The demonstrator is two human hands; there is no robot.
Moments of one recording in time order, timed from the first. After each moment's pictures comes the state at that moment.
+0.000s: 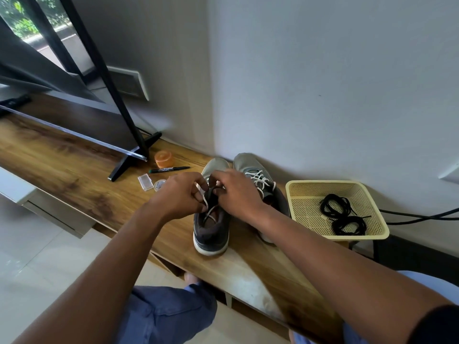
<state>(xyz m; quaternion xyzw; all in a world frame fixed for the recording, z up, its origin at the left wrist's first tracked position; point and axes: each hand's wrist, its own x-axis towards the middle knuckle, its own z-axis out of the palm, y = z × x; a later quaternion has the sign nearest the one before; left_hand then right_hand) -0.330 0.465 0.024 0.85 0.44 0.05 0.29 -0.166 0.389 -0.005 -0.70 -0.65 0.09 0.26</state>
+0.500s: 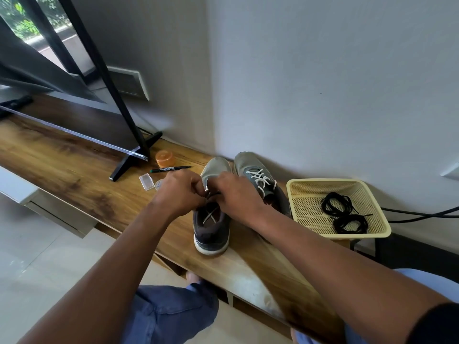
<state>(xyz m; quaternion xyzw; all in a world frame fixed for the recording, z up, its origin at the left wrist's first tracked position) -0.327 0.461 0.030 0.83 0.47 0.10 0.28 -0.170 0.388 -0.008 -0.67 -0.71 0.02 0.21</state>
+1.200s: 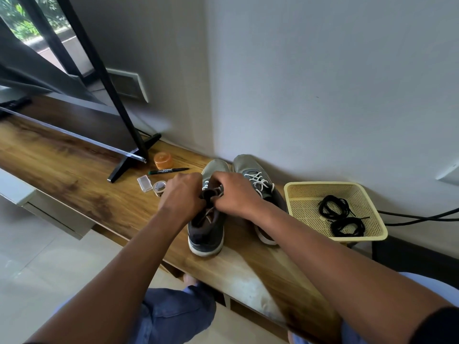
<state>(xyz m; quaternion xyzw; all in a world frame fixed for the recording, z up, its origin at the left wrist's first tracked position) -0.314 0.455 0.009 0.87 0.46 0.12 0.11 -0.164 0.390 0.003 -0.71 -0.63 0.18 0.25</state>
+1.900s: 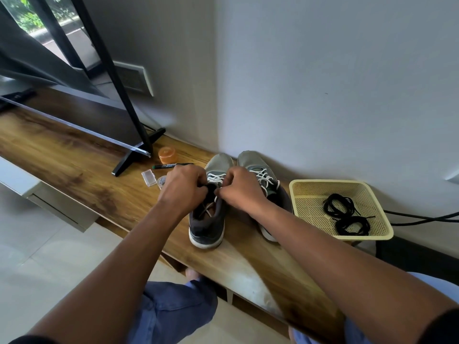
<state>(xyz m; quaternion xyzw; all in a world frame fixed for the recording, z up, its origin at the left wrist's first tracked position) -0.319 0.461 0.017 0.85 0.47 0.16 0.19 -0.168 0.394 -0.003 -0.79 -0.46 0.26 0.32</state>
